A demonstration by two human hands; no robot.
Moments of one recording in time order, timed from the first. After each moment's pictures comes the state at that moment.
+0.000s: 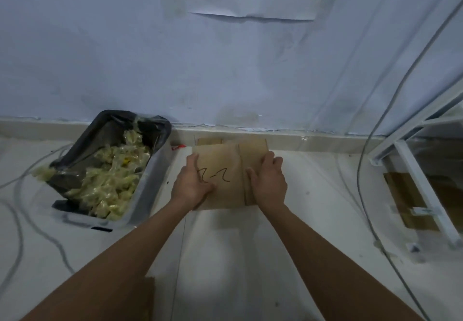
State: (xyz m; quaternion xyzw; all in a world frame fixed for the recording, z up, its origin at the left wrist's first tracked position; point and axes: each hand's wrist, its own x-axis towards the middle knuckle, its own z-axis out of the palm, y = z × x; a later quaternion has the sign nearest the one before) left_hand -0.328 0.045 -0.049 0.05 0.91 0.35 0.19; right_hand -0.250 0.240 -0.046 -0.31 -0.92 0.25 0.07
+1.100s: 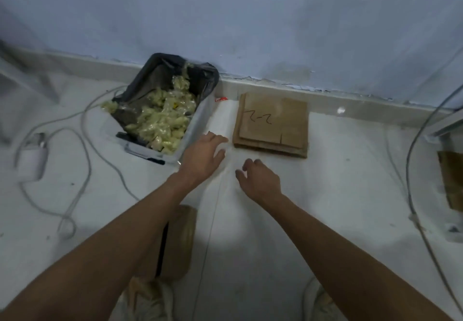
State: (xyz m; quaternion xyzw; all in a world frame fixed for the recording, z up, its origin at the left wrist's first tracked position) left_hand -0.264 -0.083 -0.056 0.23 0.93 0.26 0.07; right_hand -0.177 0.096 -0.066 -0.10 -0.95 0.23 -0.18
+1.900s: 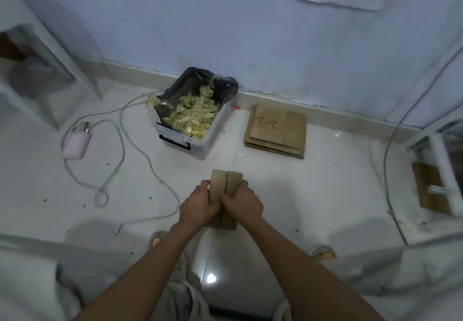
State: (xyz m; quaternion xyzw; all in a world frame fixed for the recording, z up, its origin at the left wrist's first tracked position) left_hand -0.075 -0.135 -0.038 0.01 0.93 0.30 0.20; right_hand -0.058 0.011 -0.019 -0.24 -0.90 0.32 -0.19
